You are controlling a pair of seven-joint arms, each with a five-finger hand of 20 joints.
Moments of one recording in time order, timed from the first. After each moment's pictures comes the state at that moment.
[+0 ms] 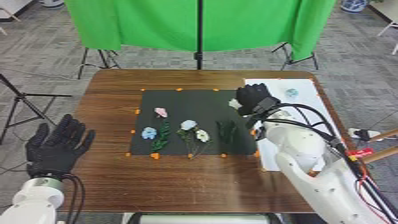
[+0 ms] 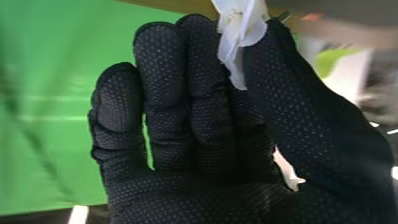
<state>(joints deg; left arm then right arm) 124.8 -68.9 -105.3 -124.2 3.7 22.0 7.0 -79.3 -55.6 60.5 -106.4 -151.9 -12.8 11.2</state>
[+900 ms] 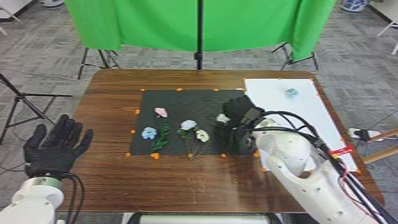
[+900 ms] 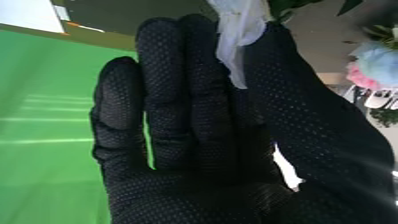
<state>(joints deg) 124.6 -68.8 -105.0 -125.0 -1.5 24.2 9.5 -78.0 -57.2 57.3 -101.5 -152.6 -13.9 4.4</state>
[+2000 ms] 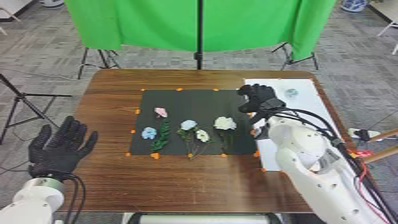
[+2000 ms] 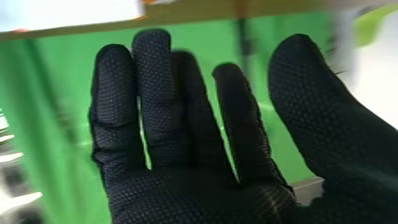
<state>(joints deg) 124.7 -70.0 -106.2 -124.9 -1.1 23.5 4.6 -79.8 -57.9 64.0 -102.3 -139.3 -7.4 18.2</state>
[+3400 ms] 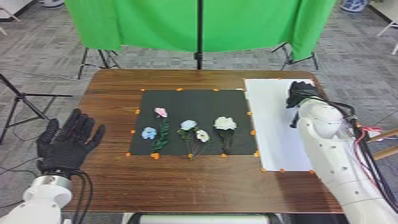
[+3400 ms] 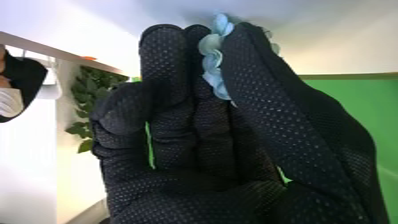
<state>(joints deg) 123.6 -69.6 -103.3 -123.5 0.5 16.4 6.1 -69.7 -65.5 77.5 -76.4 -151.2 -17.2 18.2</state>
